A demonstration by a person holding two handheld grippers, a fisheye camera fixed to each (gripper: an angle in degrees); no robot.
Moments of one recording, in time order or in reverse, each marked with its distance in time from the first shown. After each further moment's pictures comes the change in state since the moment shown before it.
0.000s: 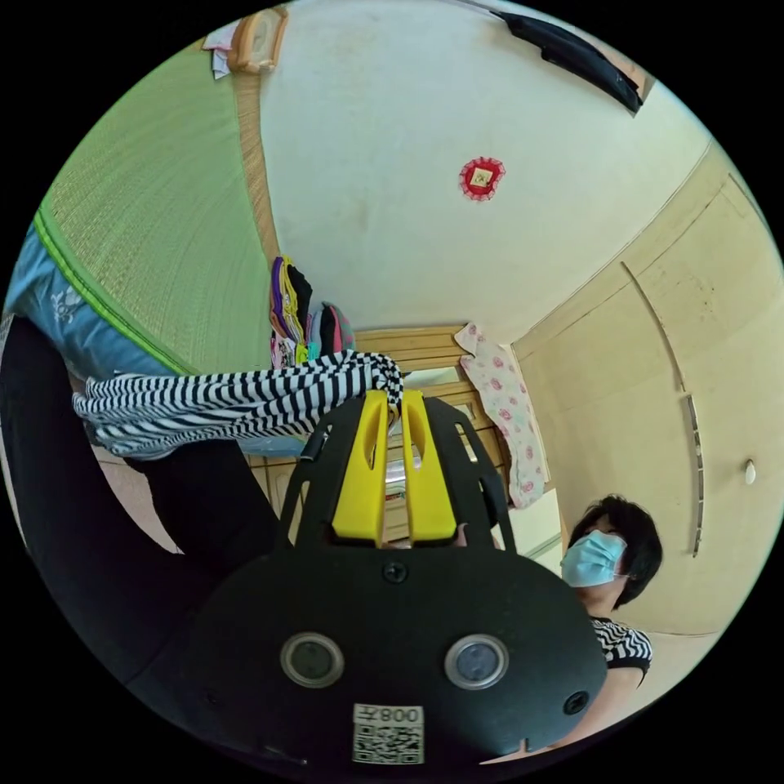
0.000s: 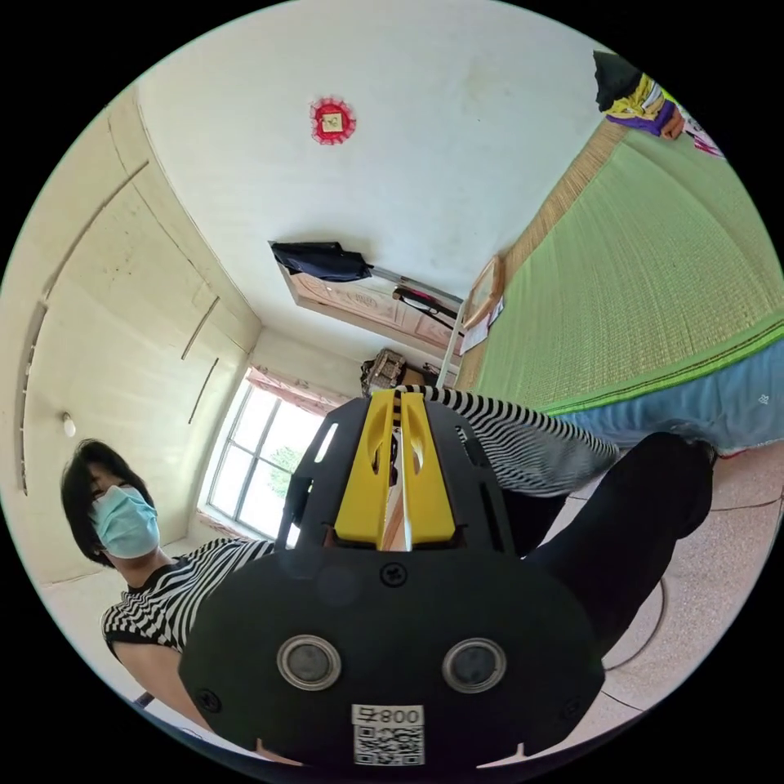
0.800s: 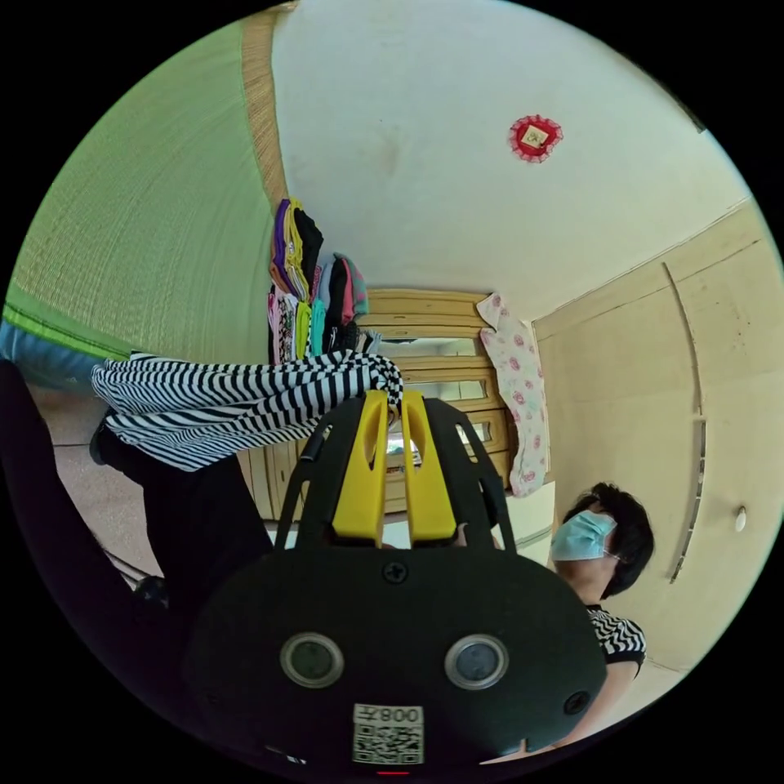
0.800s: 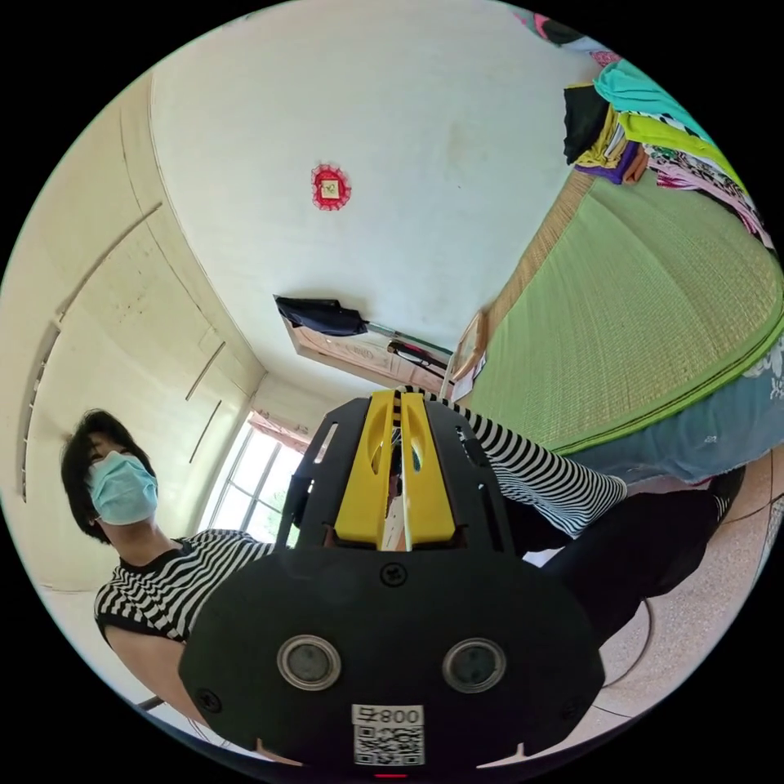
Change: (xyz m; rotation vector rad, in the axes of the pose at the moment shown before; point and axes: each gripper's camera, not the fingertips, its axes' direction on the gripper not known) left arm 0.149 -0.334 0.220 -0.175 -0.025 -0.102; right arm 0.137 -0.058 -0.149 0.181 -0.004 0.003
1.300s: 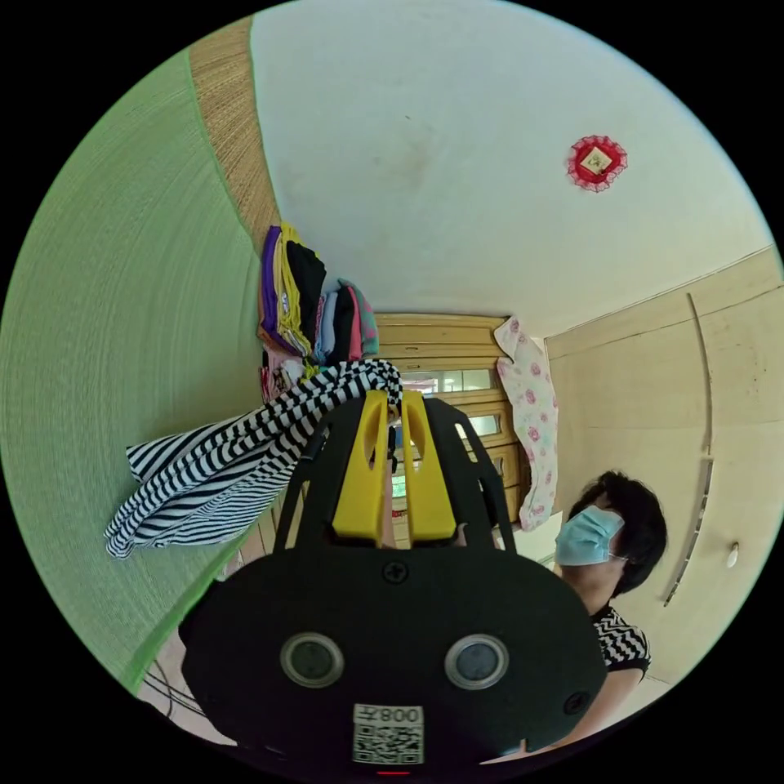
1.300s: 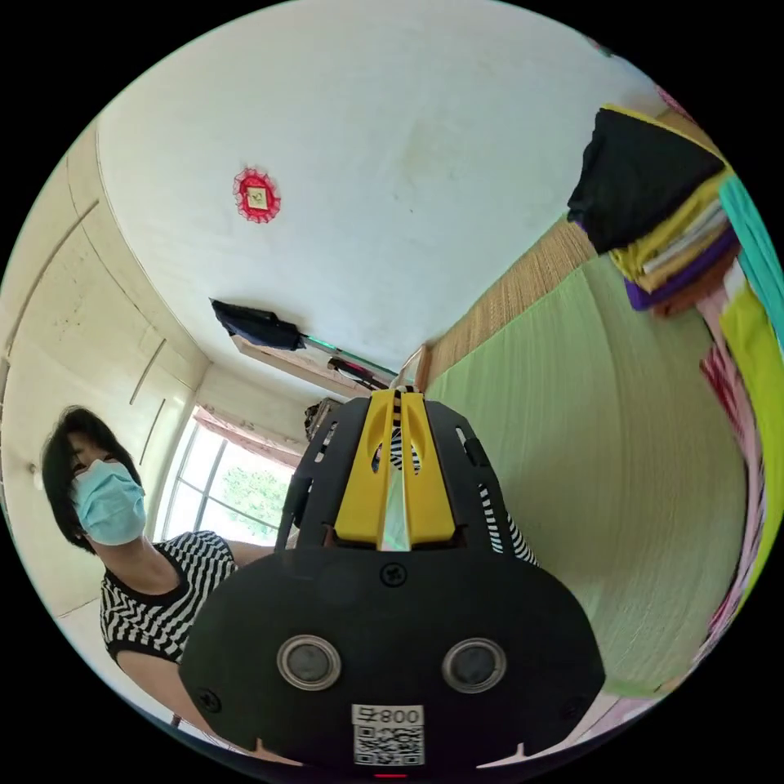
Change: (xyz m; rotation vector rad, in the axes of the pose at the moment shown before) left arm 0.070 -0.473 0.176 -0.011 0.011 0.014; right arm 0.175 -0.361 0.050 -0.097 0.188 -0.028
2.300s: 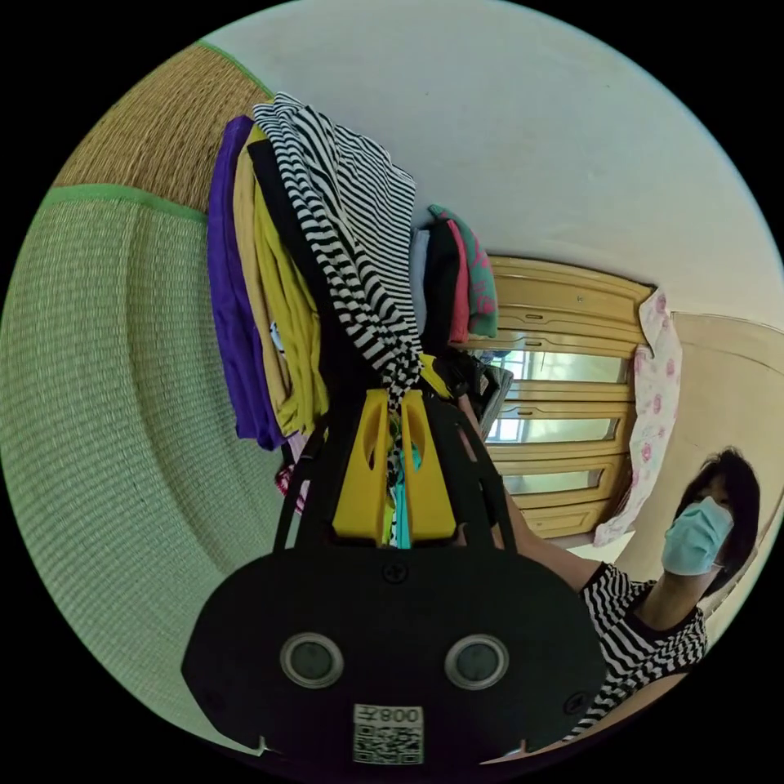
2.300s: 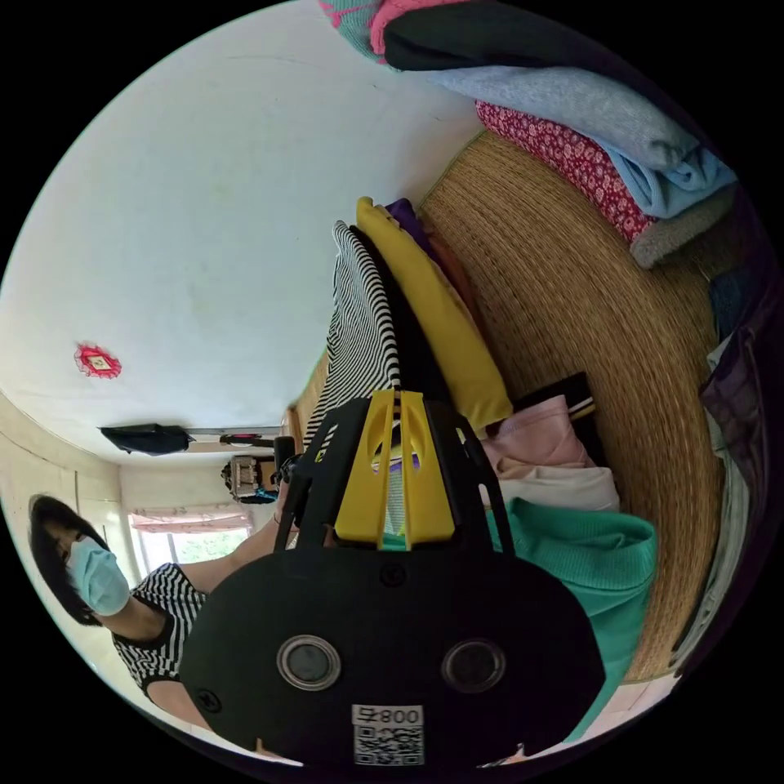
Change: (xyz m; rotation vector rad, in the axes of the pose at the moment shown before) left arm 0.115 -0.576 0.540 -0.355 -0.335 -0.065; right arm 0.310 -0.434 -0.184 -0.061 0.424 0.361
